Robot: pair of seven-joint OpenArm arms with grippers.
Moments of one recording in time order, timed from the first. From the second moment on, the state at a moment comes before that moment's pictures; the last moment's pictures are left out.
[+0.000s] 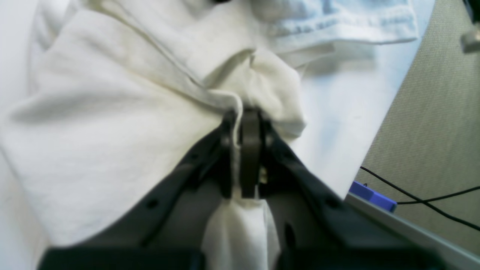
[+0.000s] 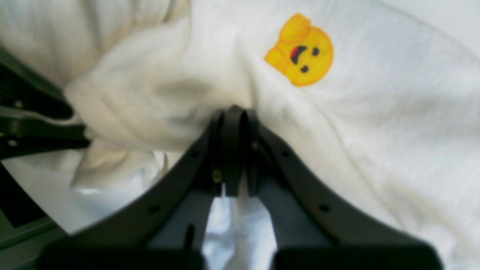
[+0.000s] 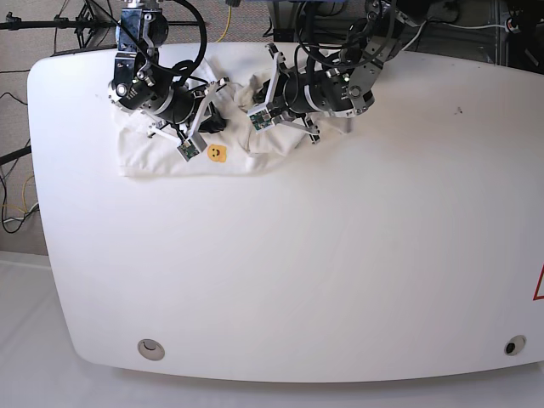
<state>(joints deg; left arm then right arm) 8.4 -5.5 28.2 101.2 -9.7 -36.3 57.0 -15.4 4.7 9.1 98.9 17.3 39.5 -54.4</state>
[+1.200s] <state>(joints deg) 6.1 -2.9 25.2 101.9 -9.7 -36.3 59.1 -15.4 4.7 9.1 98.8 17.3 39.5 -54.4</state>
